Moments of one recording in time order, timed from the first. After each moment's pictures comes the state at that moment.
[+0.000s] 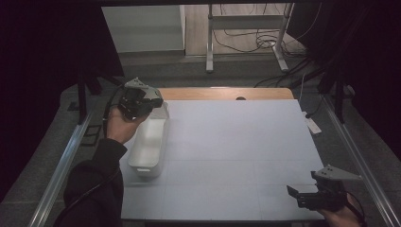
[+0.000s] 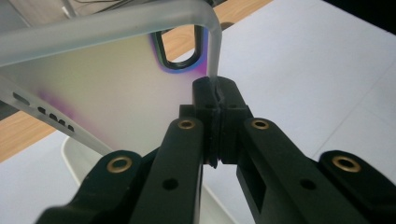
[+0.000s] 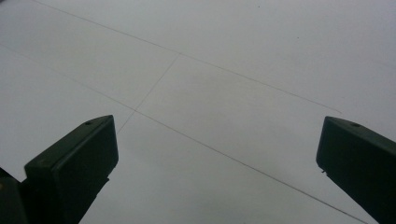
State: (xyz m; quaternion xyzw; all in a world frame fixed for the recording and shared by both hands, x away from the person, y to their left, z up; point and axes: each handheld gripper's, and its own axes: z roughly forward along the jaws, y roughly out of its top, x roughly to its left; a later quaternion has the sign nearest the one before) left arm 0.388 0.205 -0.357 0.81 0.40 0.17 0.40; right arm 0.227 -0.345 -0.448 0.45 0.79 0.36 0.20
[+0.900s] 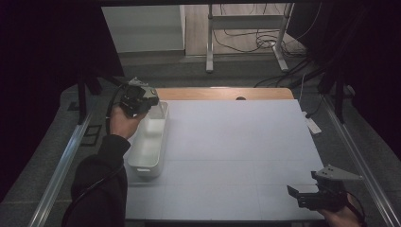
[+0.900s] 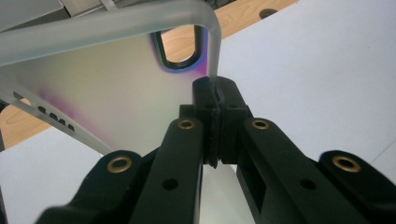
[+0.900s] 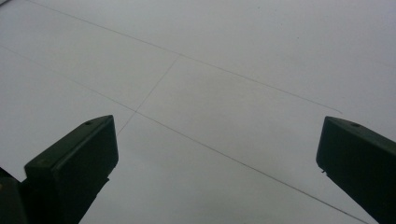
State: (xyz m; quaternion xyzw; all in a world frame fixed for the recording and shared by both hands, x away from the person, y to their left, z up) left arm 0.414 0.211 -0.379 0.79 0.45 0.19 0.36; right arm 0.227 -0.346 -0.448 0.45 0.79 0.36 0.20
